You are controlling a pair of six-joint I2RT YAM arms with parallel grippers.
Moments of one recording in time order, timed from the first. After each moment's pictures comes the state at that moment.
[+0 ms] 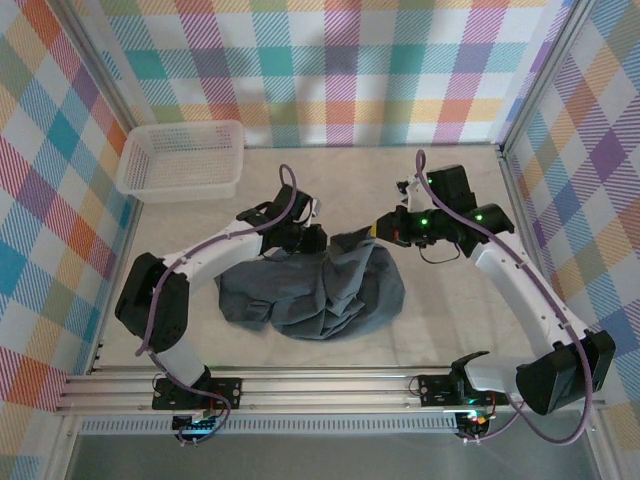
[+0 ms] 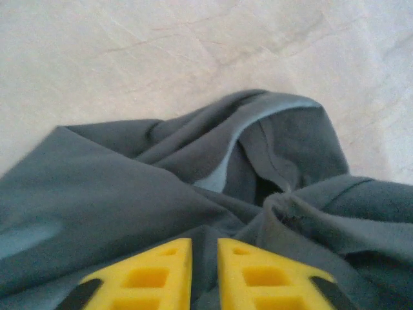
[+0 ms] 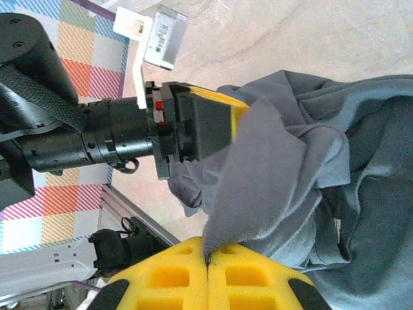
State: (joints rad) left arm -0.60 1.67 1.24 -0.51 0.22 -0.51; right arm 0.36 1.25 1.26 -0.85 -0.63 0.52
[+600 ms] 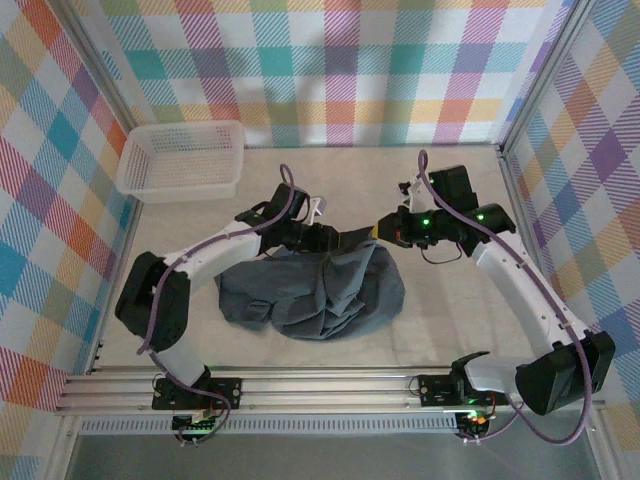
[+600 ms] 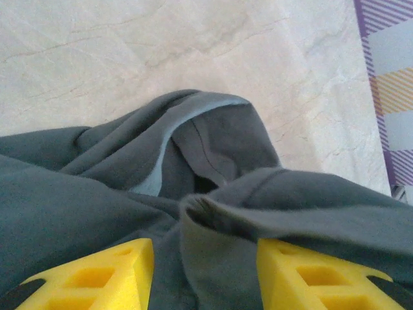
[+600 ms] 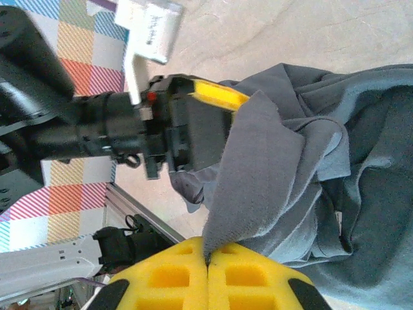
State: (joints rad) left arm -0.59 1.70 1.22 -0.39 0.42 -0.52; right arm 0.35 1.25 1.26 -0.87 -0.66 0.53
